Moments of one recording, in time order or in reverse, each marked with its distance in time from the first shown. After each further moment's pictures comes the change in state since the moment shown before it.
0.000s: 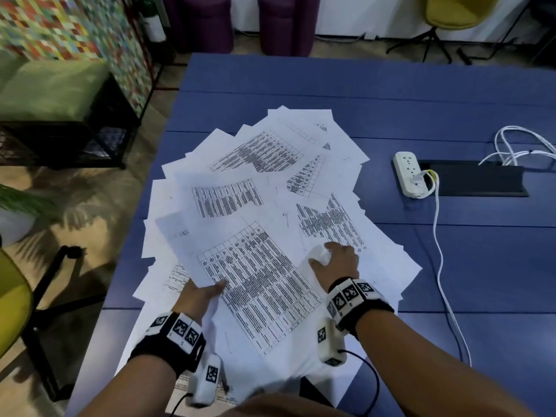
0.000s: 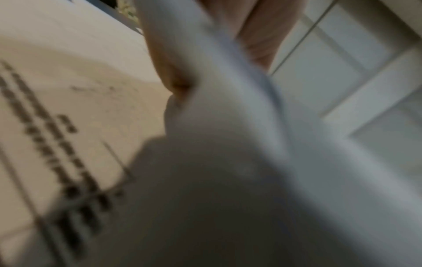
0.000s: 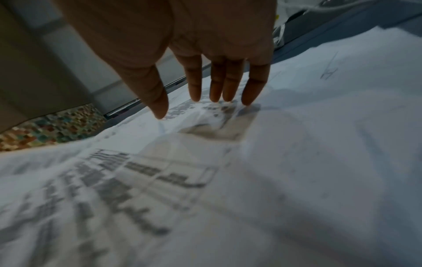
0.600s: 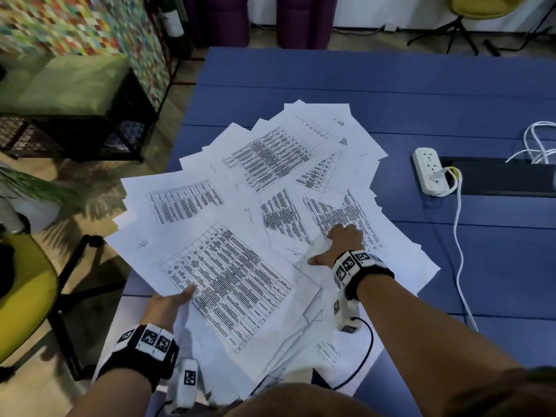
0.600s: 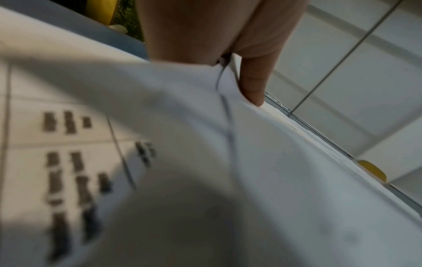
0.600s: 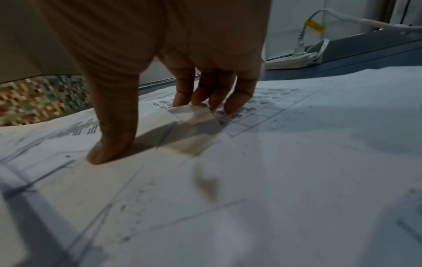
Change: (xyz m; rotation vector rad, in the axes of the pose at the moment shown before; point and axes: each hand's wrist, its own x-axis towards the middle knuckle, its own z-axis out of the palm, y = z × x) left_hand 0.000 -0.009 -0.082 0.184 0.206 -0.129; right_hand 0.042 -0.027 -0.001 -0.417 -0.205 -0.084
